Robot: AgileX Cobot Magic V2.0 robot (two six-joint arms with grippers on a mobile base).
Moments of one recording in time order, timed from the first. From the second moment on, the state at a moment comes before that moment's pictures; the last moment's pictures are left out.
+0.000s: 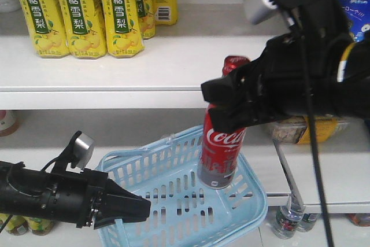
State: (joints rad) left arm -0.15 1.56 -0.60 -1.52 1.19 0.94; right arm 0.66 1.18 -1.20 0.16 0.68 -0.09
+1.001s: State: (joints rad) left arm -0.15 1.56 -0.60 -1.52 1.19 0.94; right arm 0.66 1.65 -1.20 0.19 0.85 -0.18
